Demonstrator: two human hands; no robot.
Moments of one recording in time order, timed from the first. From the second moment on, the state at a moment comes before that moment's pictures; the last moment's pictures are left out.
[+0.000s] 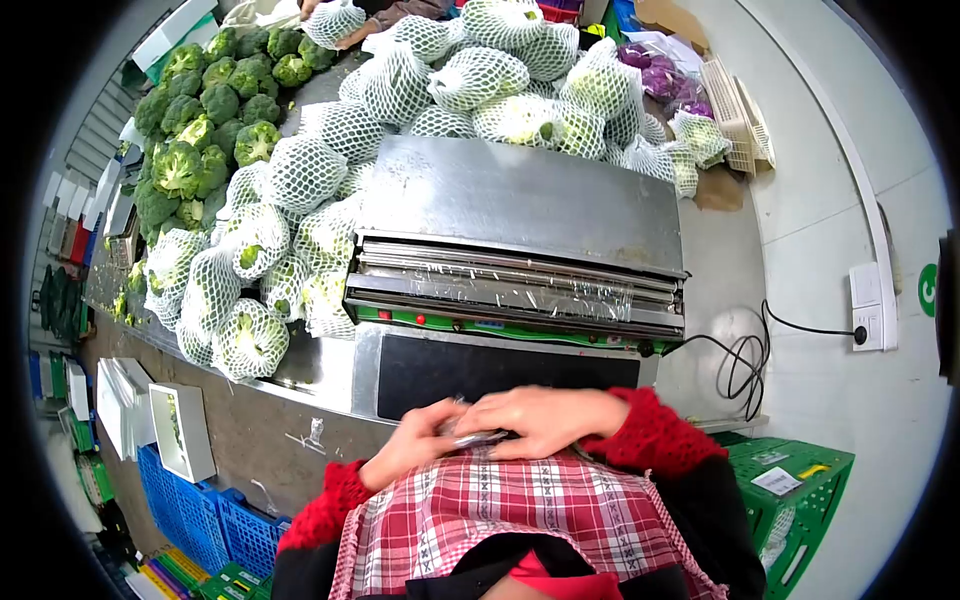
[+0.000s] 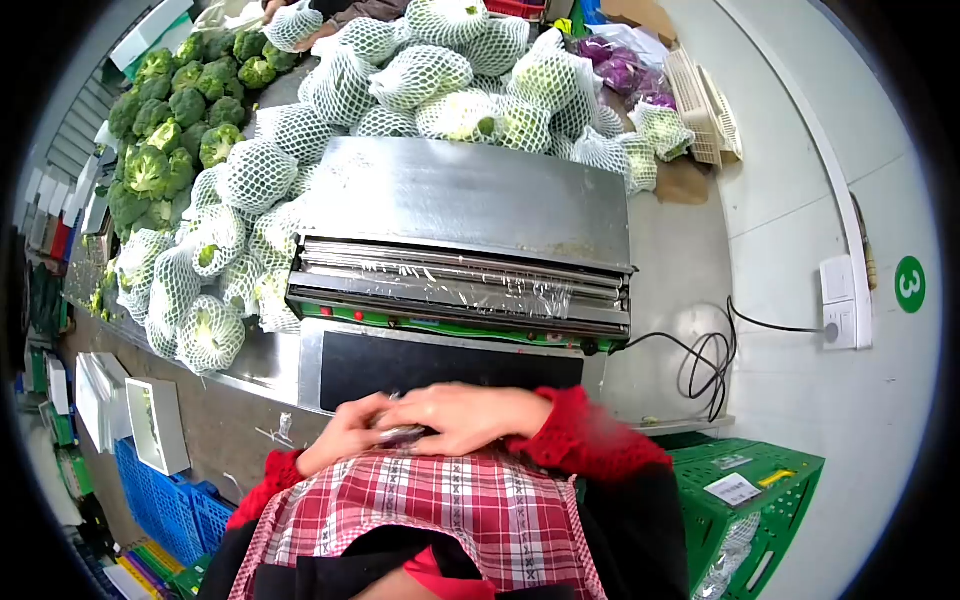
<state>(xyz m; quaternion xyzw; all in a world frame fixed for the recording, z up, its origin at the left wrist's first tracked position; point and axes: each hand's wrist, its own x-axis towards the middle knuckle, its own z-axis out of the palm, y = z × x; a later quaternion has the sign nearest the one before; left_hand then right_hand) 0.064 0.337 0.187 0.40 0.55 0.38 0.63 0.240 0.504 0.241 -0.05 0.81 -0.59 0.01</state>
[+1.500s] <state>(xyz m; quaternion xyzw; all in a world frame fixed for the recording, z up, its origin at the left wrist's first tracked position) 0.011 0.558 0.259 0.31 0.65 0.44 0.55 0.161 0.733 0.244 0.27 0.87 -0.16 -0.38</state>
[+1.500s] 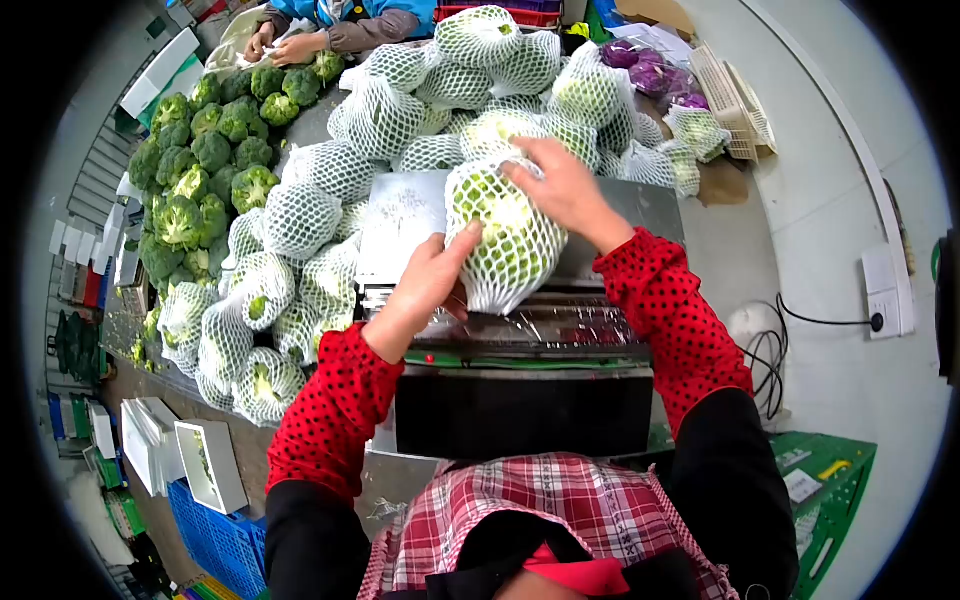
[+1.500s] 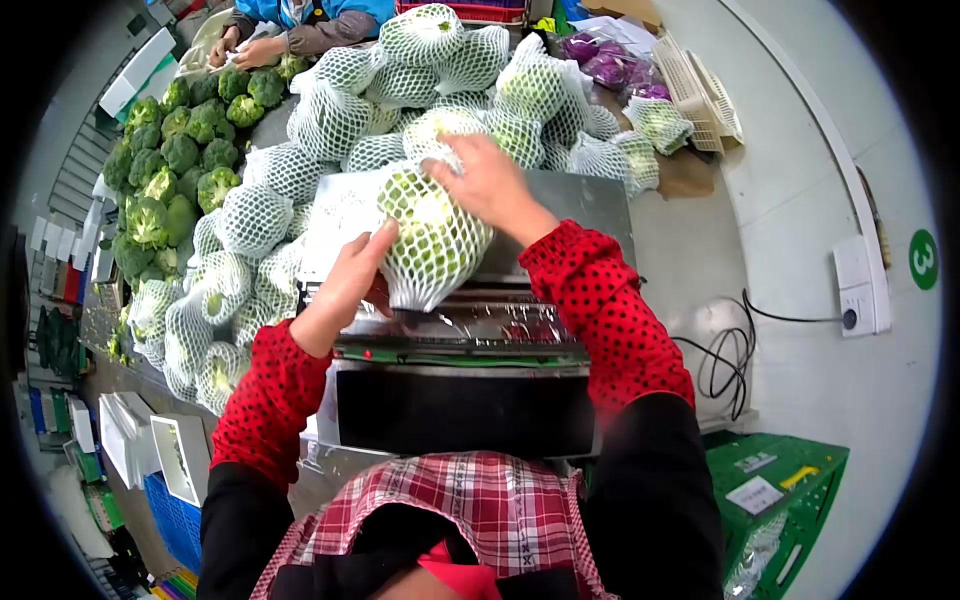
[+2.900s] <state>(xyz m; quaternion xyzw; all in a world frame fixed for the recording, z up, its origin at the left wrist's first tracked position) -0.046 0.624 0.229 0.85 0.40 0.34 -0.09 0.242 0.713 0.236 0.19 0.90 -0.28 -0.29</state>
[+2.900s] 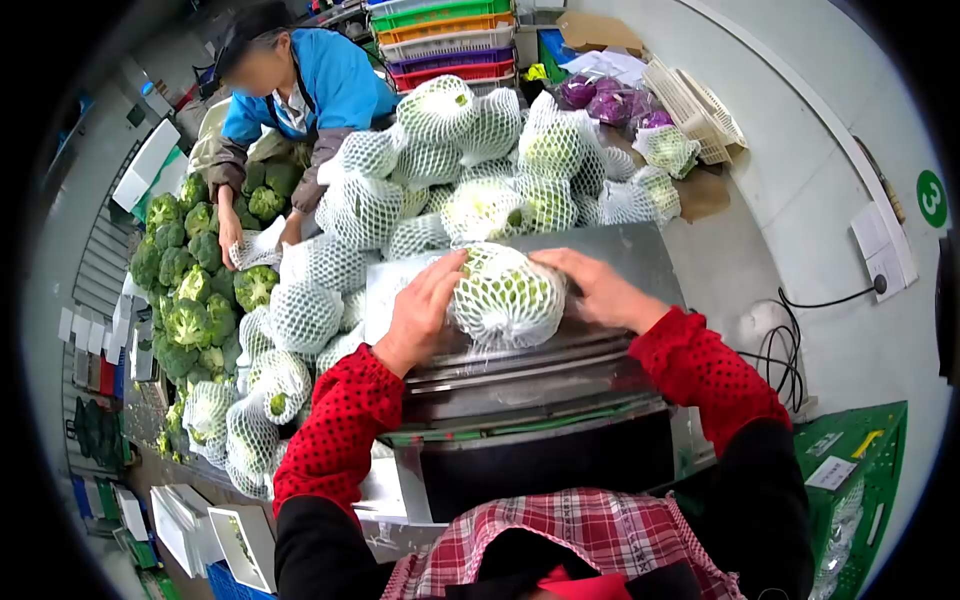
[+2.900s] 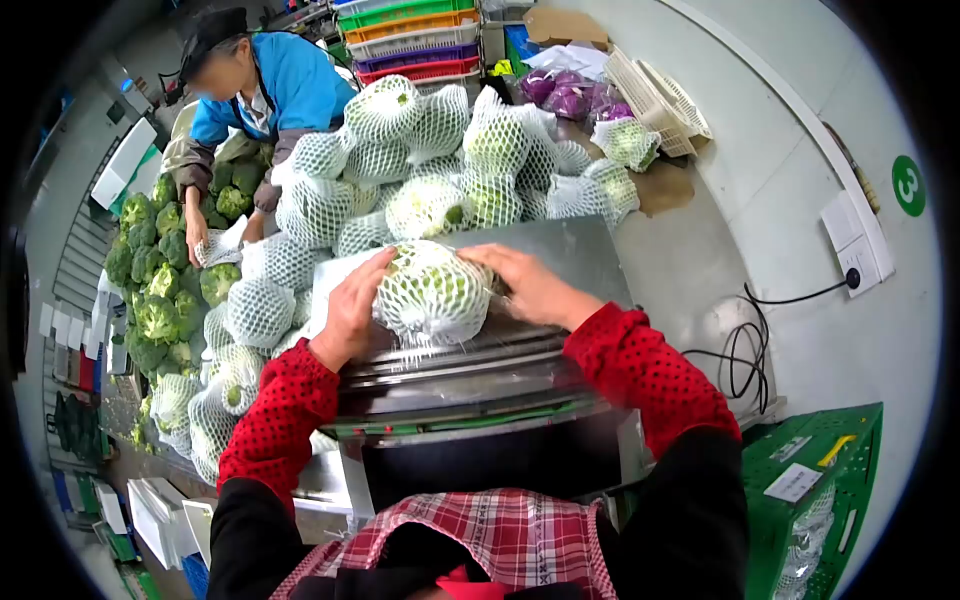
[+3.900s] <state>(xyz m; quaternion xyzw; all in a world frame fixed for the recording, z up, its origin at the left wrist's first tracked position) 0.019 0.241 0.156 0.39 0.75 0.33 0.42 0.385 0.384 0.181 0.64 0.34 -0.66 -0.19</state>
